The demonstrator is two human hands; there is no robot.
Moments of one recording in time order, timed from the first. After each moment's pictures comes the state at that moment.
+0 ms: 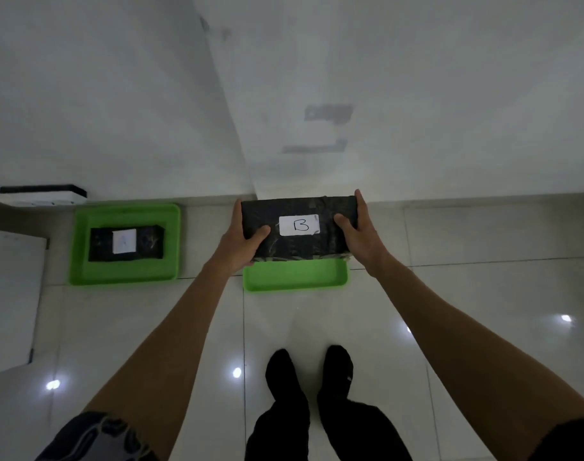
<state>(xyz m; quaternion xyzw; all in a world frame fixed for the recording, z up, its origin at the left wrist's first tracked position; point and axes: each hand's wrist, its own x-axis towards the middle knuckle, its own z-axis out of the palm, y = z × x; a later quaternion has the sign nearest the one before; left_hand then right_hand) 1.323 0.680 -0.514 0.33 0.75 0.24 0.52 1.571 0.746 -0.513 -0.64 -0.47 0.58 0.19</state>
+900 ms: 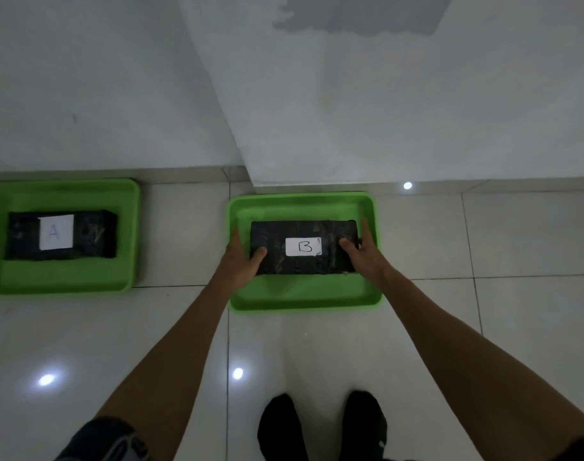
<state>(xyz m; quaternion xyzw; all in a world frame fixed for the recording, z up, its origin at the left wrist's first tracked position) 1.318 0.682 -0.802 0.34 0.78 0.12 0.51 1.582 0.763 -0.816 -0.65 -0.46 0.60 0.05</state>
